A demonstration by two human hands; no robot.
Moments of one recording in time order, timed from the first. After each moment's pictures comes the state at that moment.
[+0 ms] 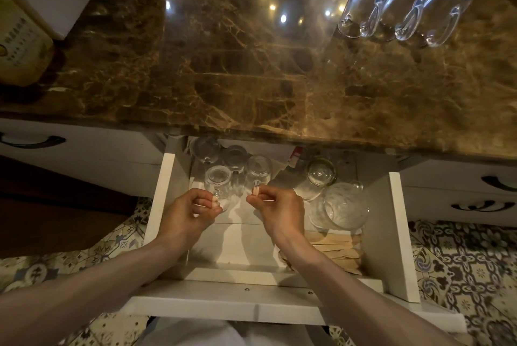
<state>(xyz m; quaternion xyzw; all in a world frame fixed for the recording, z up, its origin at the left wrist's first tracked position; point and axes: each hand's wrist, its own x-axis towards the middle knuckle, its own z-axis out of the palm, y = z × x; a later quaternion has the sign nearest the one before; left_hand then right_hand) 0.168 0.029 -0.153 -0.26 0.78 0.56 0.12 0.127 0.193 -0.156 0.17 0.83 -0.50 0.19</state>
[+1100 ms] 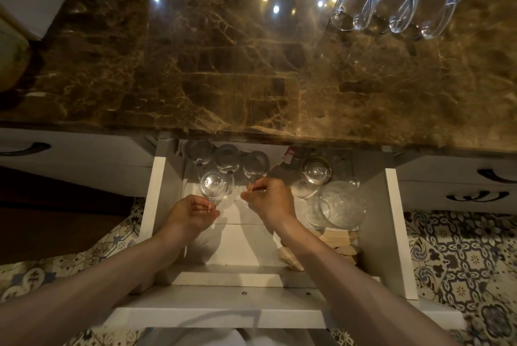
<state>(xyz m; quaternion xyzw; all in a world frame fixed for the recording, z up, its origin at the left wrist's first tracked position) 0.155 0.037 -0.169 -0.36 0.67 0.61 0.21 0.105 0.192 -0.173 0.16 0.84 -0.46 0.26</state>
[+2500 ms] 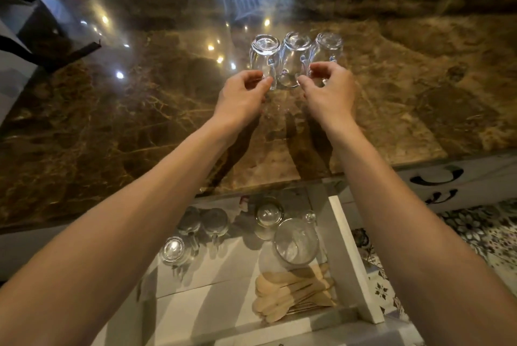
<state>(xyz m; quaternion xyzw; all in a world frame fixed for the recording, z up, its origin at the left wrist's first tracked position) -0.079 0.177 -0.023 -0.03 0.78 0.63 0.04 -0.061 0.321 -0.004 0.14 0.87 -0.45 -0.17</state>
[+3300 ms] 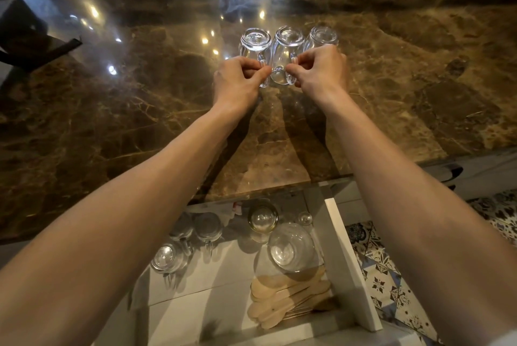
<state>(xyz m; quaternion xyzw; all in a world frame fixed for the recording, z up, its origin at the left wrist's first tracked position) -0.102 0.203 -0.010 0.00 0.84 0.54 -0.05 -0.103 0.342 0.006 0.12 0.92 -0.35 -0.11</state>
